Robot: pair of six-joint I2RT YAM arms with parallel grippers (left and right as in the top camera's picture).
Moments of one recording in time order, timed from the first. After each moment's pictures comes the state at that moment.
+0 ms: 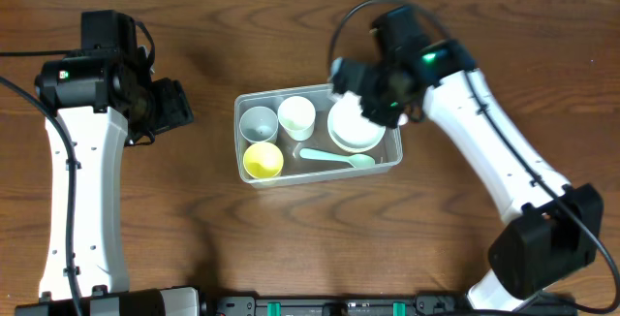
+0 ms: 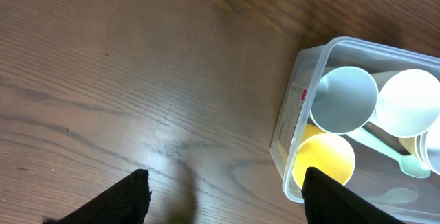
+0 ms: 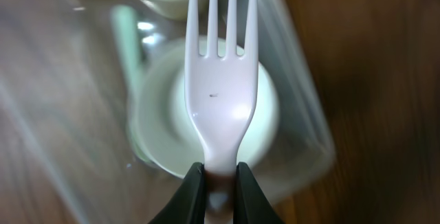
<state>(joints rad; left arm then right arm) 0.09 1.51 1.60 -1.39 0.03 -0.27 0.45 1.79 1.60 -1.05 -0.17 -0.82</state>
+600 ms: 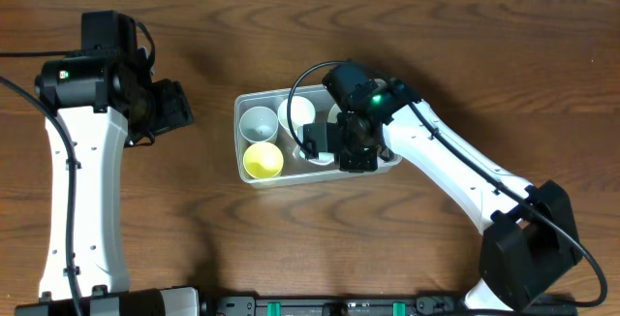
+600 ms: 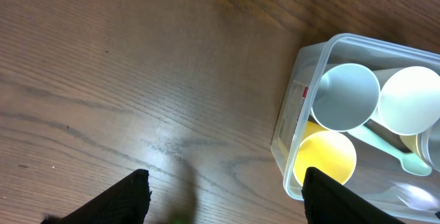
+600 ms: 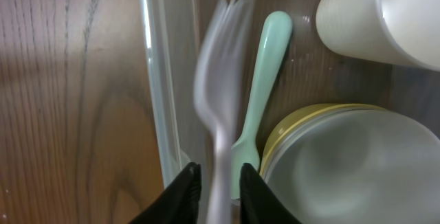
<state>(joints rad) 0.09 1.51 1.60 -1.40 0.03 -0.27 0.63 1.79 1.43 -1.04 -0.18 -0.95</state>
